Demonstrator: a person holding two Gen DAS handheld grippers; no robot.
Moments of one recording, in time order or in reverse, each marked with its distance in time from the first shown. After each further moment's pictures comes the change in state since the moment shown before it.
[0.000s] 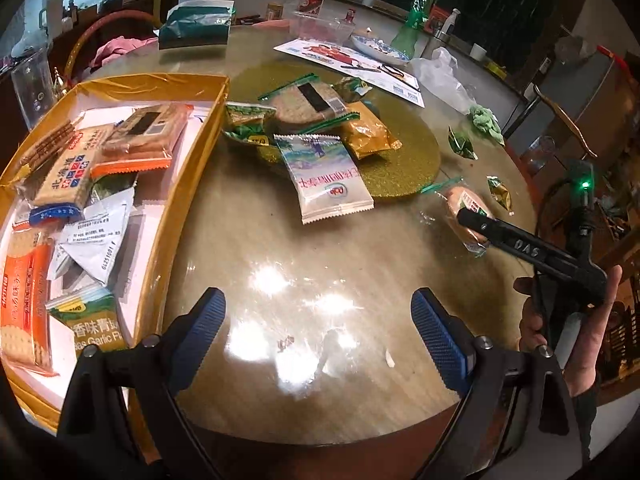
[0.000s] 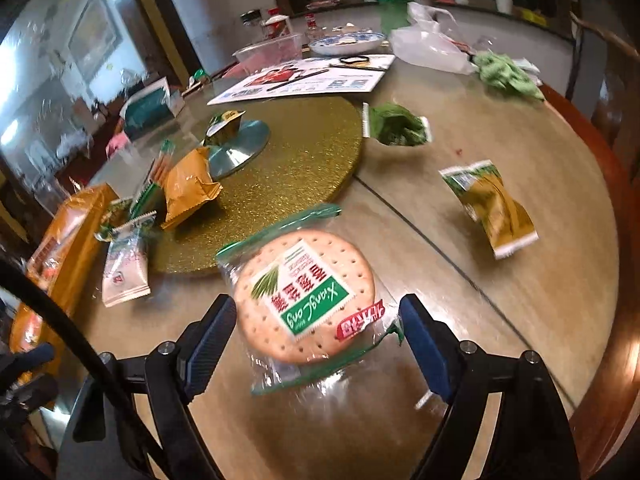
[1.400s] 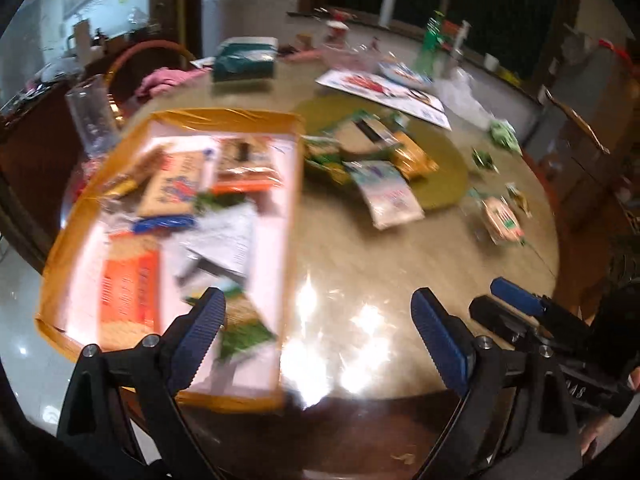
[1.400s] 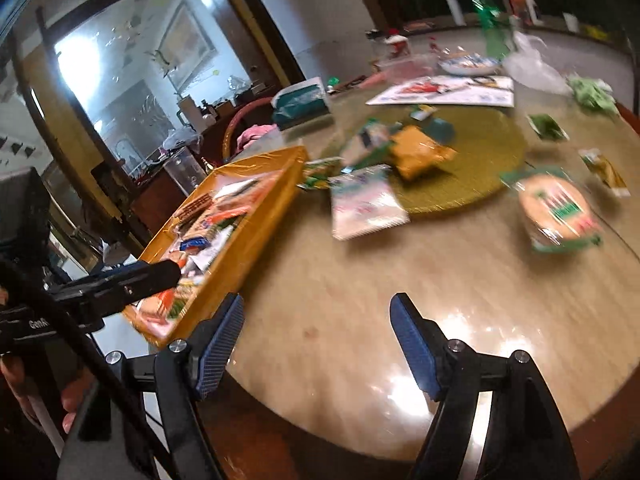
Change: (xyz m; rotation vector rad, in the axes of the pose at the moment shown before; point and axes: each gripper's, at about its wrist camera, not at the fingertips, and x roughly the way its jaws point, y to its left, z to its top) left arm -0.069 0.032 -0.019 0.052 -0.070 0.113; right arm -0.069 0.117 -0.074 0.017 -0.117 0.339
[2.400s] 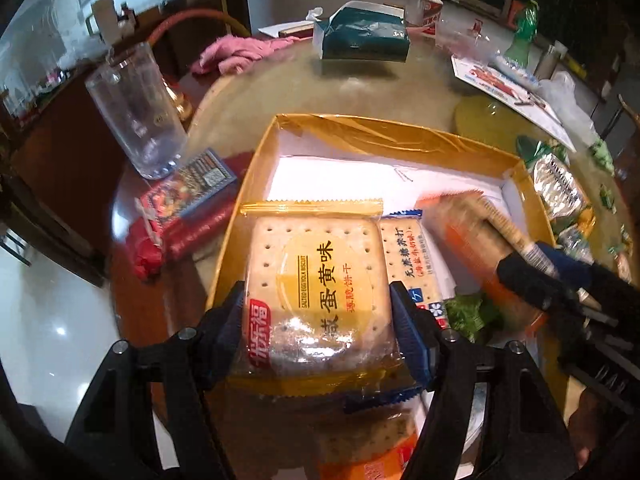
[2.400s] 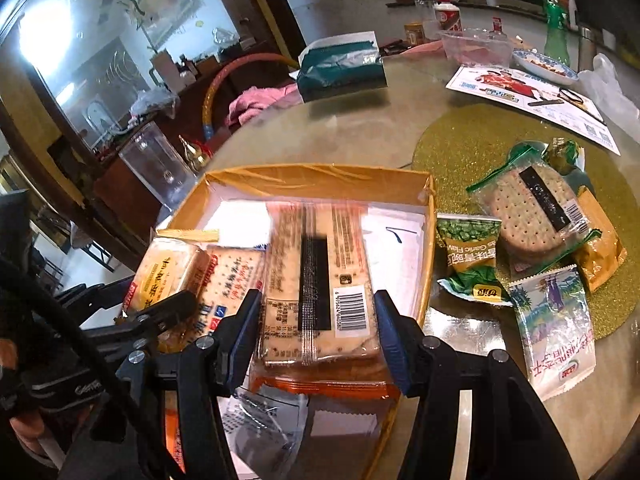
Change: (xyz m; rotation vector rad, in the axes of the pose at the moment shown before) left arm 0.098 0.190 0.104 -0.047 0.138 0.147; right arm 0.193 0.129 0.094 -0.092 0.167 -0.115
